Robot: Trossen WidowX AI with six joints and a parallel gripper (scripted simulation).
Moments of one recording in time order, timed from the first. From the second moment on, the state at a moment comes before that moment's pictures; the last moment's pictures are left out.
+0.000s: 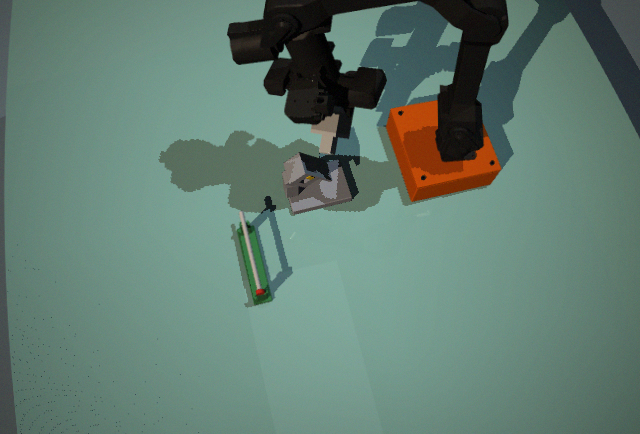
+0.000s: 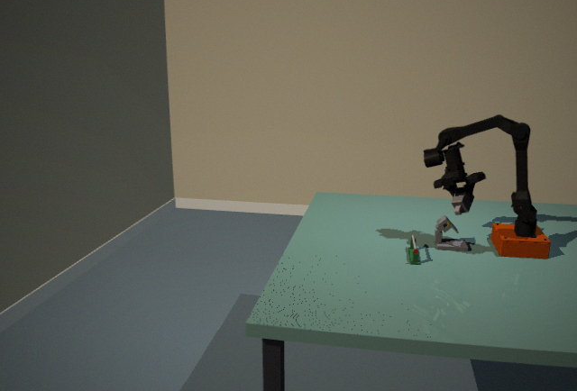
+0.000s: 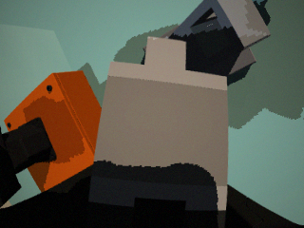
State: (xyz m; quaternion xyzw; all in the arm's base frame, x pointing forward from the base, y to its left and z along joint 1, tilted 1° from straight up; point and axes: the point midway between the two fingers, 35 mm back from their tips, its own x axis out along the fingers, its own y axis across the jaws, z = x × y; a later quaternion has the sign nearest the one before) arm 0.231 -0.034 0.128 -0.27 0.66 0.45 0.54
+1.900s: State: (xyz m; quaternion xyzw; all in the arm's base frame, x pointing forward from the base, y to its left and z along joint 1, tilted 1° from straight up) arm 0.199 0.021 0.133 -0.06 0.76 0.06 0.64
